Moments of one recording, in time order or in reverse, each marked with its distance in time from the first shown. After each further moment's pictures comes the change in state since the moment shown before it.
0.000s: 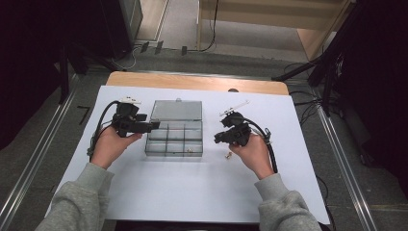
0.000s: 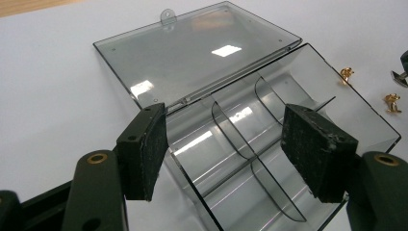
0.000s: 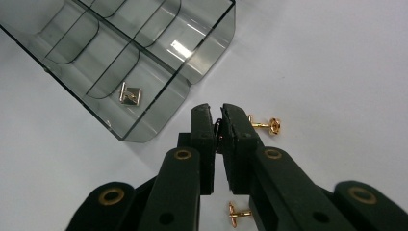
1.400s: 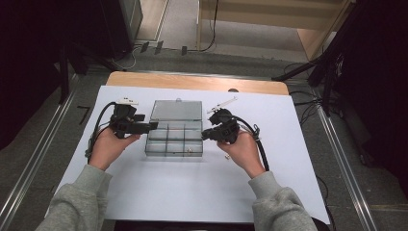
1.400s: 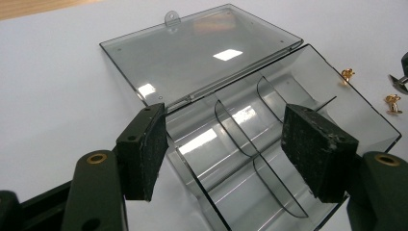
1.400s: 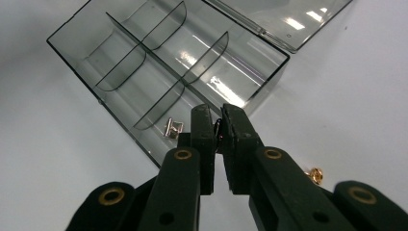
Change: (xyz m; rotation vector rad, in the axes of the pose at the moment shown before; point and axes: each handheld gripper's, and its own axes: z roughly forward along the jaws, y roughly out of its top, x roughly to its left) left arm 0.001 -0.004 -0.004 -0.015 0.006 0.000; right arm 0.029 0.022 0.003 -0.051 0.047 -0.074
